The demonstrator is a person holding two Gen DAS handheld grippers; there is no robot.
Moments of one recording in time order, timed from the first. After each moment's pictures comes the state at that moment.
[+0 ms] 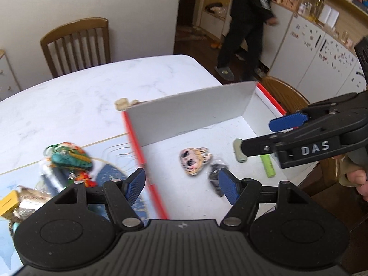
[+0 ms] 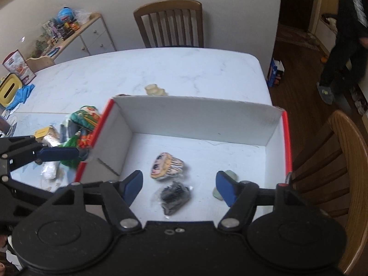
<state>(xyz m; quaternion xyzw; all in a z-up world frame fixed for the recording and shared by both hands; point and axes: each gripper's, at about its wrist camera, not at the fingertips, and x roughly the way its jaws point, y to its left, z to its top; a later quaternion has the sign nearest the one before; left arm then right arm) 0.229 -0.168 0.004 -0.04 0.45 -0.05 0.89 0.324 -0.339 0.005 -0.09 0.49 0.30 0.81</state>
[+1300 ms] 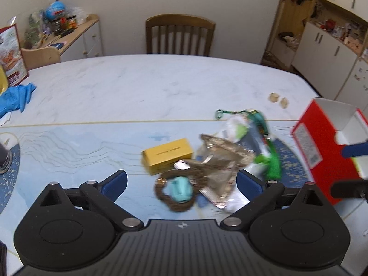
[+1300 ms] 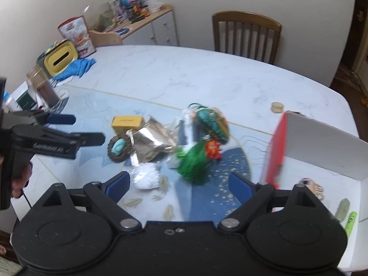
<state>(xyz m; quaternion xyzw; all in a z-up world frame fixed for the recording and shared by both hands) 0.107 0.090 -0.042 -0.10 0.42 0.11 0.90 0.195 -0.141 -0.004 -0.14 0.44 0.40 0.79</state>
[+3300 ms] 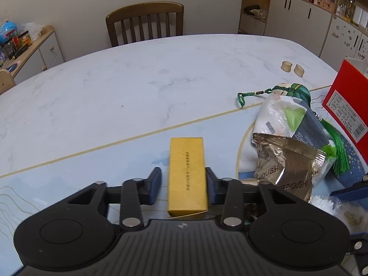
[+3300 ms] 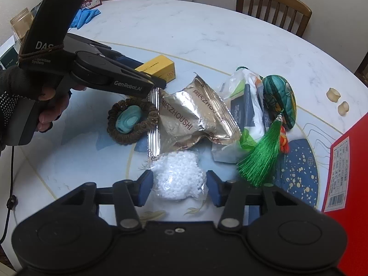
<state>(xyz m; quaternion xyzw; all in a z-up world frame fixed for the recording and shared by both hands) 0.195 0.143 -0.123 -0.01 0.43 0.01 0.90 0.177 -0.038 -0.100 -0.21 0.47 0.39 0.76</state>
